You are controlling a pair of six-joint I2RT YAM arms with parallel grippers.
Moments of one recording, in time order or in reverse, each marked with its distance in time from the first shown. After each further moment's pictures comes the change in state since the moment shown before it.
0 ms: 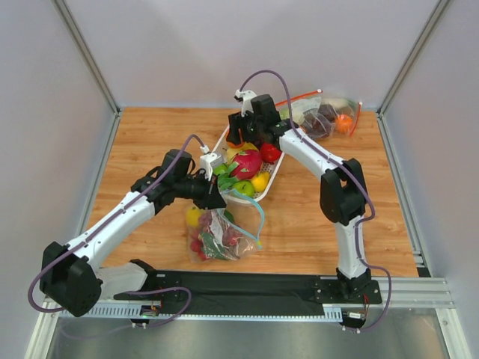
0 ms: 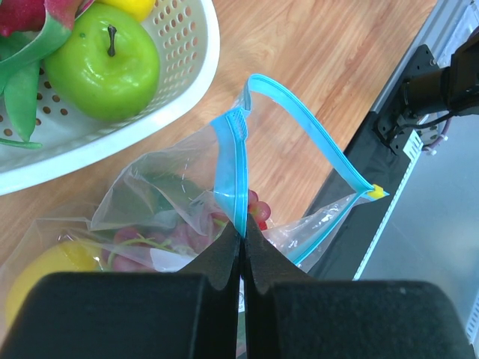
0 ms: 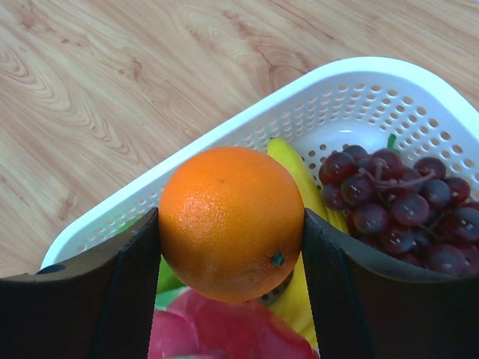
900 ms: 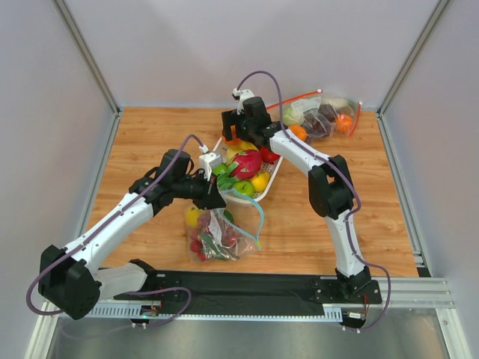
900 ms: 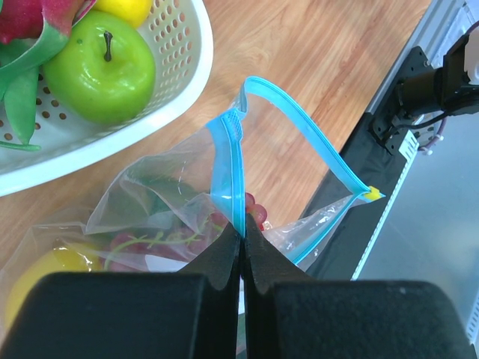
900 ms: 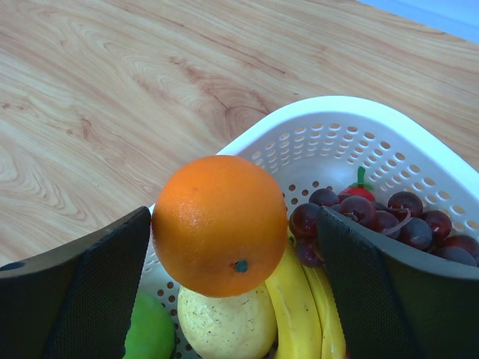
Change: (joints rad) left arm 0.001 -0.020 0.000 -0.001 0.008 0.000; right arm 0.022 0.156 0.107 0.104 0.172 0.068
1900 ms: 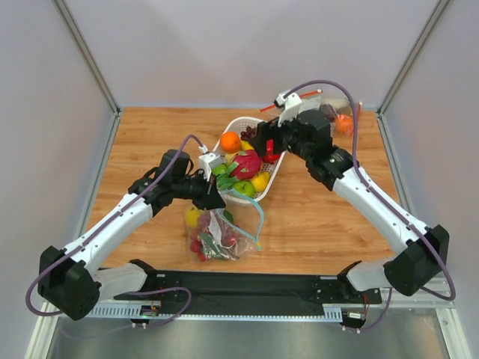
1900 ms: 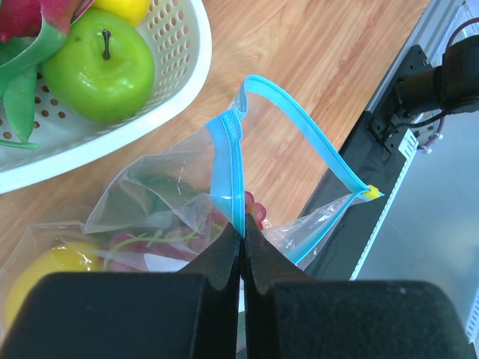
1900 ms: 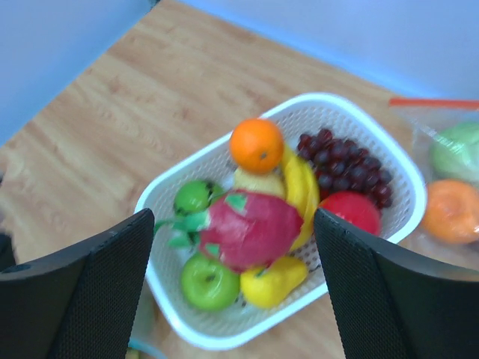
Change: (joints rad) left arm 0.001 -0.006 0.000 -0.007 0.002 0.003; right arm 0.011 -0.851 -0.602 0.033 -0.050 -0.057
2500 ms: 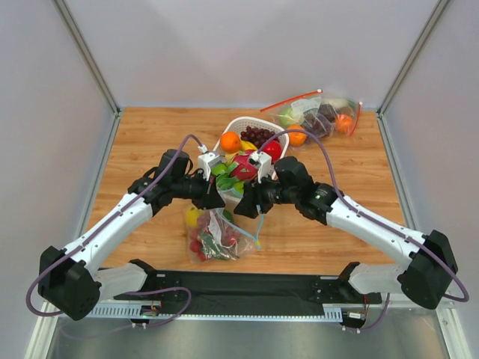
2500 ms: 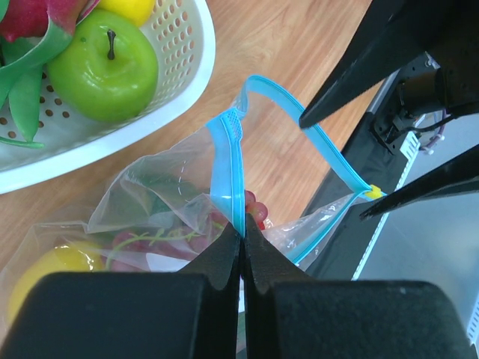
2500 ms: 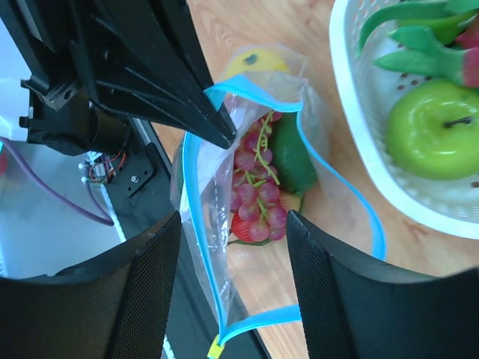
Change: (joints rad) left arm 0.007 0.000 0.000 -0.001 0.000 0.003; right arm 0.237 -0.161 -0.386 -0.072 -0.317 0.222
